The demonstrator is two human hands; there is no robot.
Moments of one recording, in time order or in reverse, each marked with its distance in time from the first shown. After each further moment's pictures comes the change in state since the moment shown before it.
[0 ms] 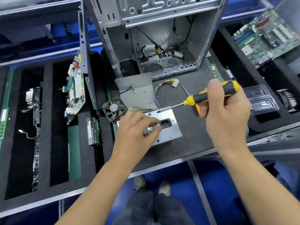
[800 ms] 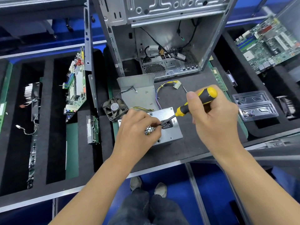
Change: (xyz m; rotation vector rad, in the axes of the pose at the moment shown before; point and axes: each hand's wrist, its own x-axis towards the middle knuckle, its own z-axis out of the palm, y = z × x) left_hand 0.004 -0.003 0.001 -0.008 -0.020 -0.012; right_hand -0.006 -0.005 0.010 -0.260 -0.231 -0.190
